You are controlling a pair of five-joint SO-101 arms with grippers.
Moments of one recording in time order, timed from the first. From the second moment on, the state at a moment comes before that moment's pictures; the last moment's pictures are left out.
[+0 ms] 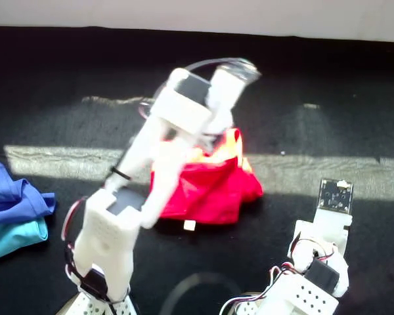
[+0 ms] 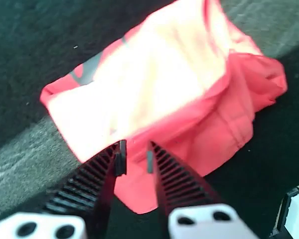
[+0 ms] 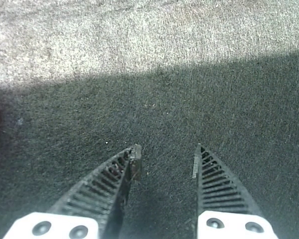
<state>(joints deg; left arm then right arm) 20.4 30.9 -41.0 98.9 -5.4 29.1 -93.8 94.9 56.2 23.3</state>
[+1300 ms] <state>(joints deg) 32.6 12.0 6.4 76.7 -3.8 29.1 -93.8 94.9 56.2 23.3</state>
